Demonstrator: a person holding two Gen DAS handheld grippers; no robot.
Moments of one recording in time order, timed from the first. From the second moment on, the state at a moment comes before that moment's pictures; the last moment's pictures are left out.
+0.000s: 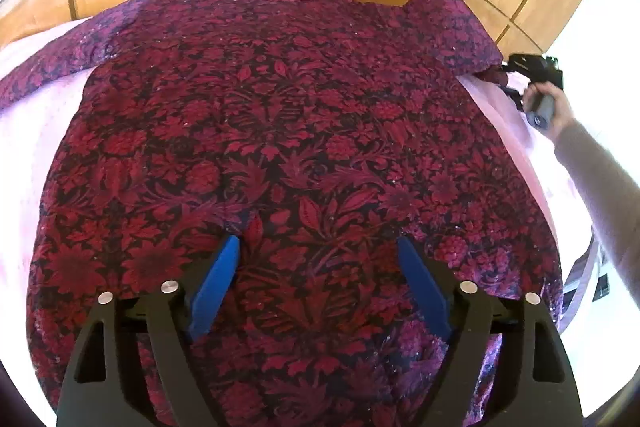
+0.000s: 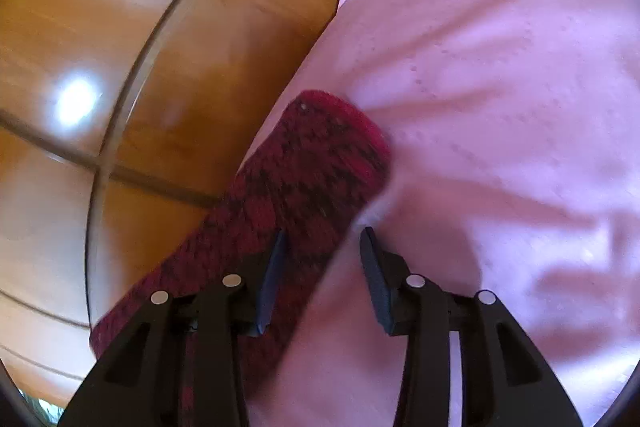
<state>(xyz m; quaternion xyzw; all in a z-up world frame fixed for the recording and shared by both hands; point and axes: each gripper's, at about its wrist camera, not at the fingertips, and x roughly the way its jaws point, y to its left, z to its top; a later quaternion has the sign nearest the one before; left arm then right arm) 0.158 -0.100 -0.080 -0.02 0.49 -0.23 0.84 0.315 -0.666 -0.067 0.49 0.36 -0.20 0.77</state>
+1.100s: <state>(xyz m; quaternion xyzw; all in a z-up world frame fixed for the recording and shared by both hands) 0.155 0.068 -0.044 -0.11 0.44 -0.08 0.89 0.177 -0.525 0.029 0.26 0.45 -0.04 0.85</state>
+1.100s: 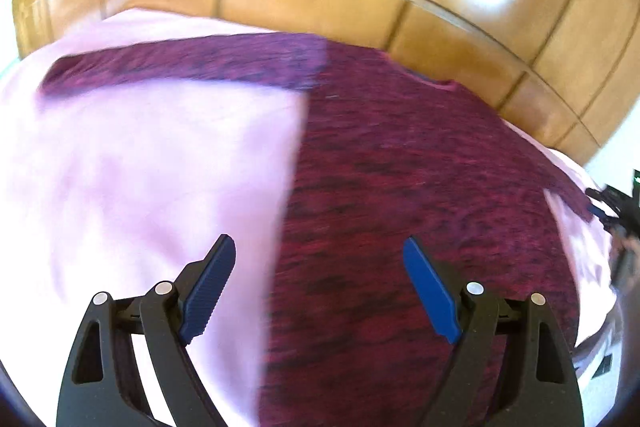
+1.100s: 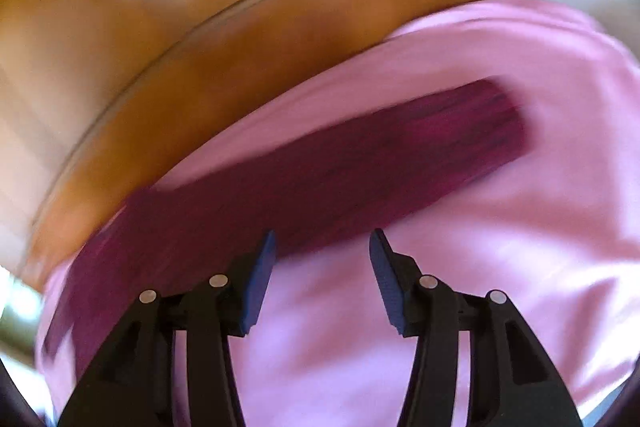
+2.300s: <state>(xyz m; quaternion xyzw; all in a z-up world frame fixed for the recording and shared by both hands) 0.132 0.053 -0.027 -0.10 0.42 -0.14 0.89 0.134 -0.550 0.017 0.36 0.43 -0.06 0.83</state>
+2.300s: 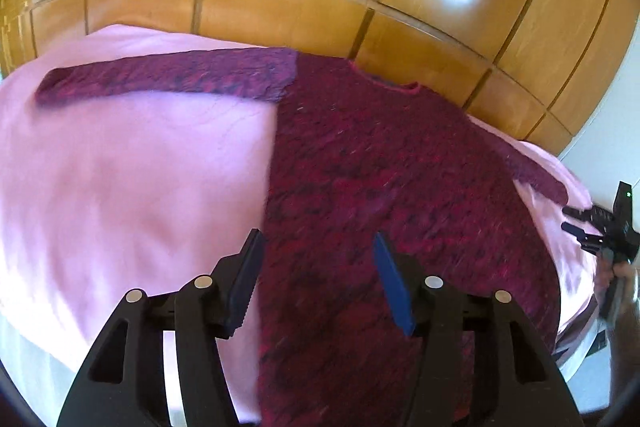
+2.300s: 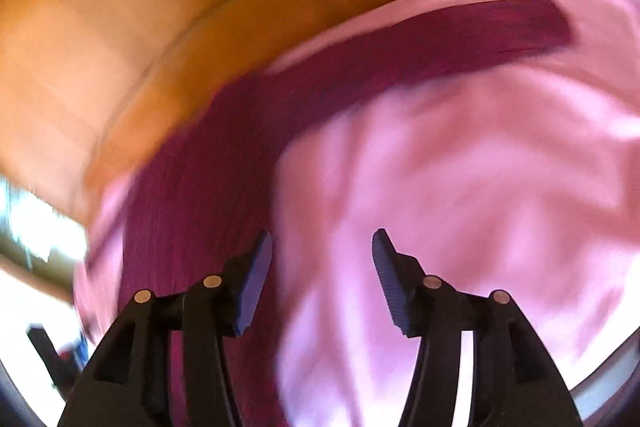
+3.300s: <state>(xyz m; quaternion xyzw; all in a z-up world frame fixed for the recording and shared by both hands) 0.196 -0.017 -0.054 -0.12 0.47 -0.20 0.85 0.332 -0.469 0.095 0.14 0.35 -0.06 0.92</state>
